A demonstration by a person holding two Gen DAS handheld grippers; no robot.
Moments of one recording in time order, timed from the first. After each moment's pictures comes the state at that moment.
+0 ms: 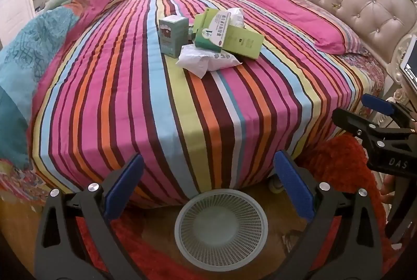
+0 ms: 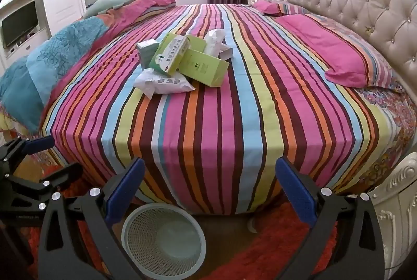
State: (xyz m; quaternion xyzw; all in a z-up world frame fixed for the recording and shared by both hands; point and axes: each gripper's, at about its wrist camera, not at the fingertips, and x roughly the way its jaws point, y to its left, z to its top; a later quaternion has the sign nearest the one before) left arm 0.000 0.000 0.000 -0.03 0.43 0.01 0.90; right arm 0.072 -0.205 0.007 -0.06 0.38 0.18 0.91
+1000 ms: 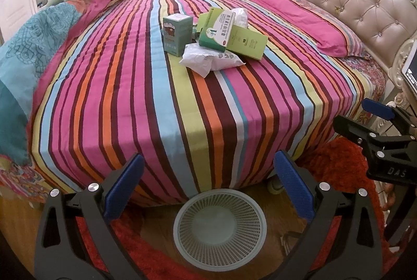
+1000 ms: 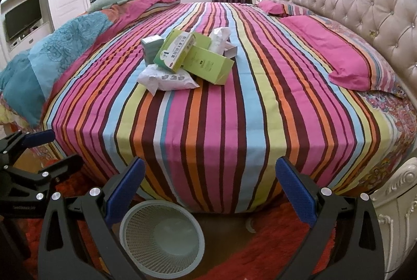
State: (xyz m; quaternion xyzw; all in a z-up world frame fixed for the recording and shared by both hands) left arm -0.003 0.002 -0.002 -0.03 0.40 0.03 0.92; right arm 0.072 -0.201 0.005 -0.07 0.38 0.19 0.90
